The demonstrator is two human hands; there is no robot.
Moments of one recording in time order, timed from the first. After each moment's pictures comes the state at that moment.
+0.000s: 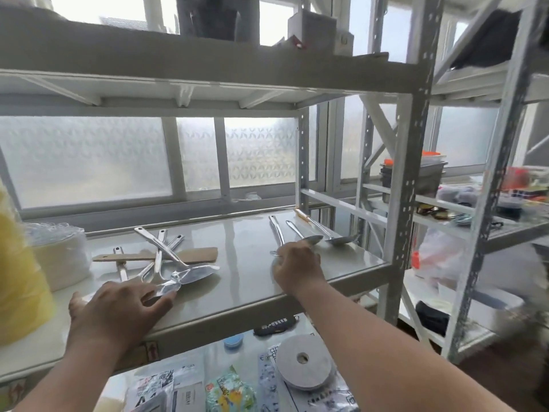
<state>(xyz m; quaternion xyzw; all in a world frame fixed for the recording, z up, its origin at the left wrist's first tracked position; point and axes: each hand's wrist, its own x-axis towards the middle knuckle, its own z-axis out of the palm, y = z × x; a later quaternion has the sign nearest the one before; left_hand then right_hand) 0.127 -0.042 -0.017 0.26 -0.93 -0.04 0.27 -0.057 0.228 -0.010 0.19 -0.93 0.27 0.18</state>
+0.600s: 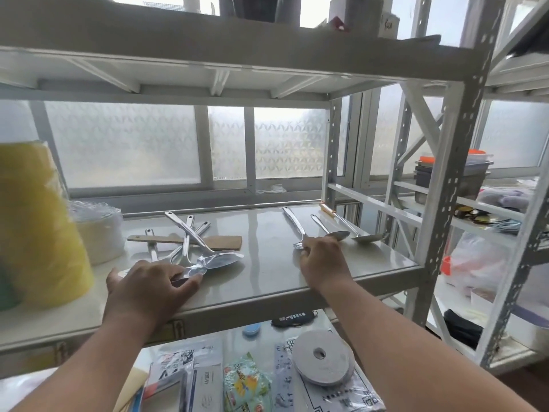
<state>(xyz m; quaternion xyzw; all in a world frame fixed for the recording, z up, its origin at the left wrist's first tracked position) 0.124 -0.048 -0.023 0.25 -0.93 -0.04 0.28 -0.068 0.227 -0.019 0.20 -0.89 0.34 0.21</state>
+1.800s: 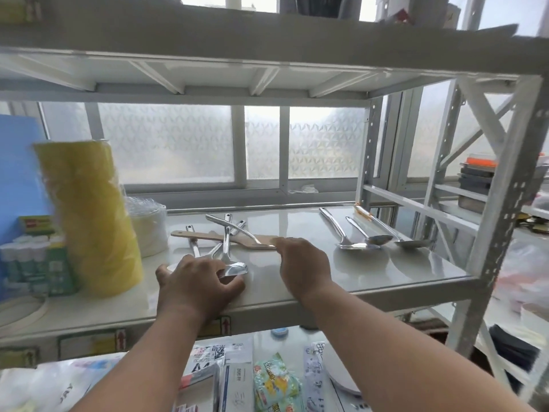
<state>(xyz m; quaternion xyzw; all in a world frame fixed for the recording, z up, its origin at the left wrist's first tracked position) 0.132 -0.037 -0.011 0.27 -0.93 -0.03 0.24 -0.002 0.125 -0.003 0.34 -0.89 0.21 0.22</state>
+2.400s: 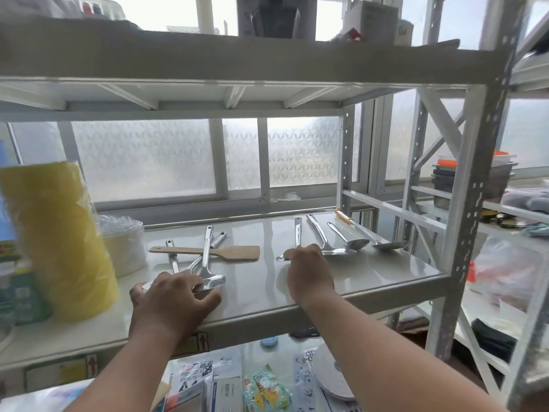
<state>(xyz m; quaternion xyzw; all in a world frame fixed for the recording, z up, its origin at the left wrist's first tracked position) 0.129 -0.042 -0.016 0.28 -0.93 -0.05 0.25 -0.020 0.167 -0.001 0.24 -0.92 0.27 0.18</state>
